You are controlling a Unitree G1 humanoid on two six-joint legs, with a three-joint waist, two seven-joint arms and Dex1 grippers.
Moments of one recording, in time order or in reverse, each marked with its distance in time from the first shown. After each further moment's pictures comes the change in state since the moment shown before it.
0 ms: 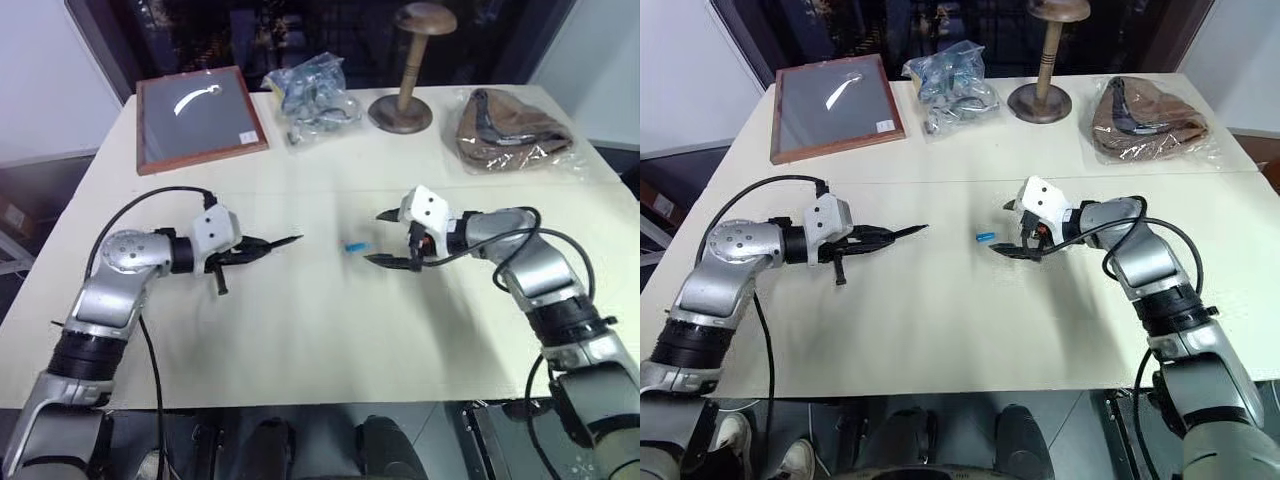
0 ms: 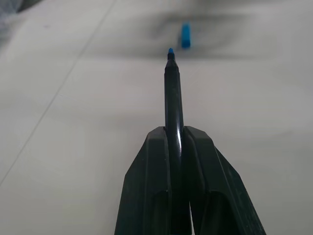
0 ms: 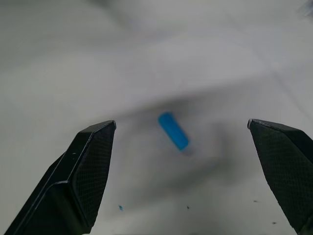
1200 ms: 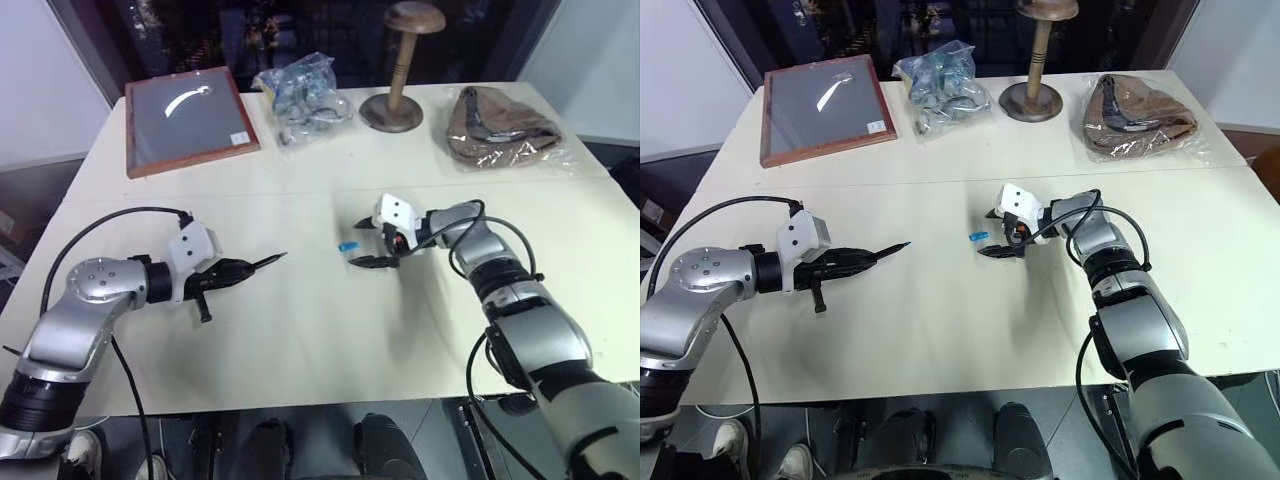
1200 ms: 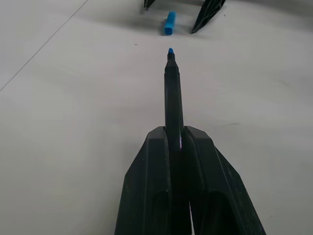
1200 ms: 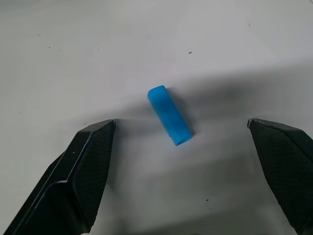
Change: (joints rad) left arm 0.195 0.115 0.088 -0.251 -0.147 0.248 0.082; right arm -0.293 0.247 -0.007 0.810 -0.215 -0.472 0.148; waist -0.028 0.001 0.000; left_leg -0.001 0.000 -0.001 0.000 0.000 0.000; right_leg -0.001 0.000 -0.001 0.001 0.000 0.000
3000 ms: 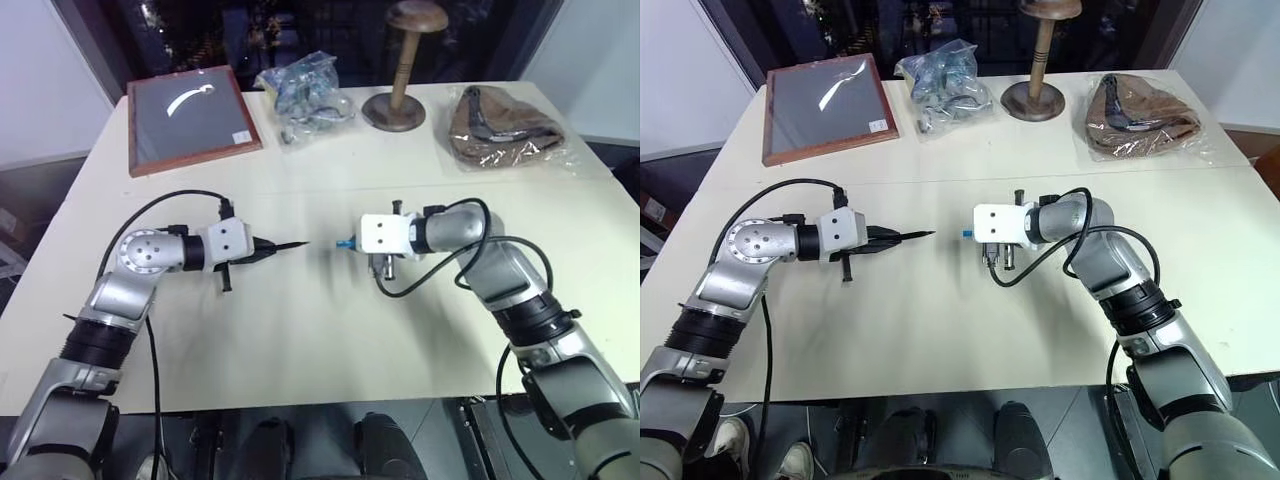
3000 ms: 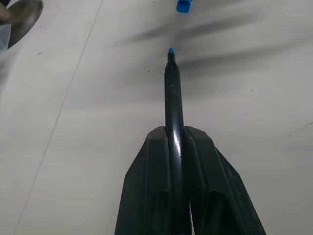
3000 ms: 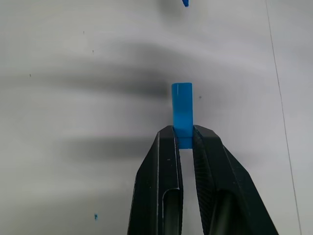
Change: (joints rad) left arm -0.284 -0.119 -0.197 0.455 0.274 -0.577 -0.066; right arm 0.268 -0.159 0.101 -0.997 -0.222 0.385 -0.109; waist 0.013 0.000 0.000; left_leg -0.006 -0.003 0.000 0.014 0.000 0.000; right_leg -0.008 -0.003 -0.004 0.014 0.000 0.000
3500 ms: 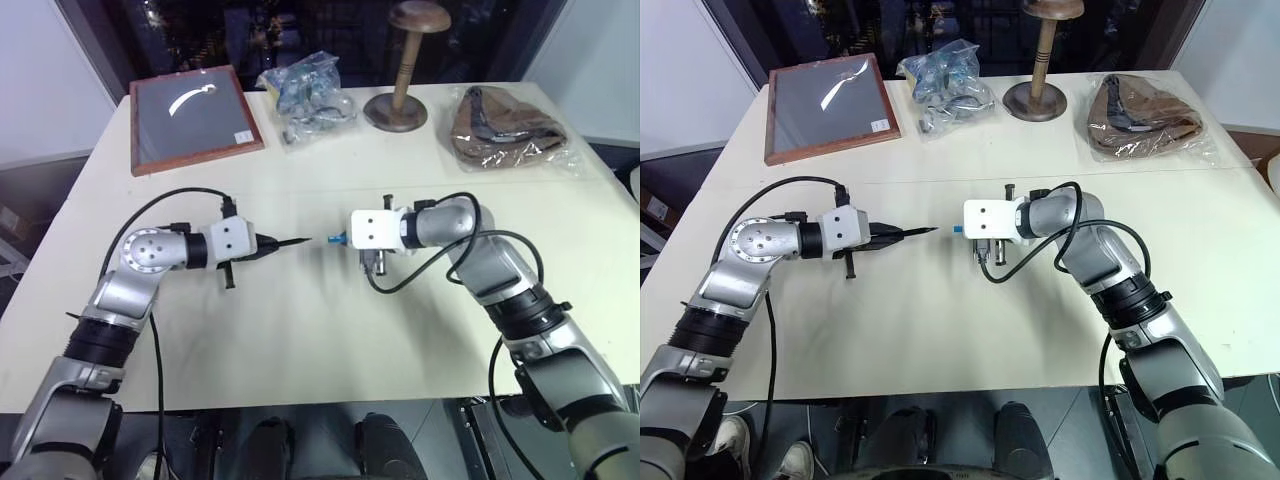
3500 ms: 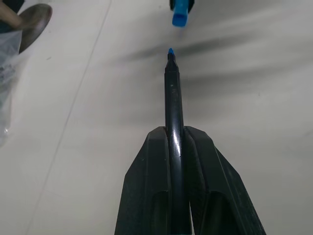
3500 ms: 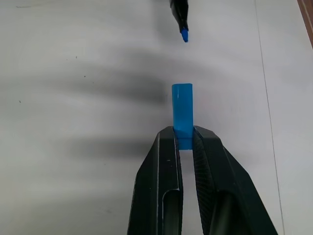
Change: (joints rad) left arm -0.019 -0.013 0.000 -0.003 0.013 -0.013 0.022; right arm -0.054 0.021 0.027 0.024 0.000 -0.004 -0.011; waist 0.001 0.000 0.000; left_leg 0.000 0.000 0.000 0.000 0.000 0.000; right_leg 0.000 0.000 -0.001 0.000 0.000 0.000
